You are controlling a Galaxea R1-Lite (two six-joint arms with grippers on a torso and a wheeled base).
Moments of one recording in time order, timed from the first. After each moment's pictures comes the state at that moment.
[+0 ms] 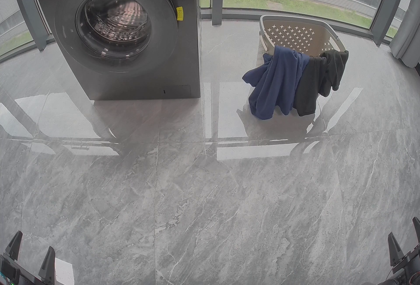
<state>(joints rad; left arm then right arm) 0.00 0.02 -0.02 0.00 0.02 -0.03 -0.01 0.02 -0.02 0.00 0.00 -0.01</state>
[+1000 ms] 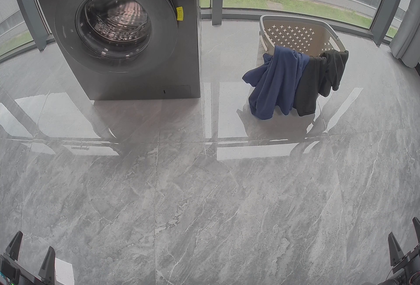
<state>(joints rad) 0.00 0.02 -0.02 0.00 0.02 -0.04 -0.01 0.02 -0.02 0.00 0.00 0.00</state>
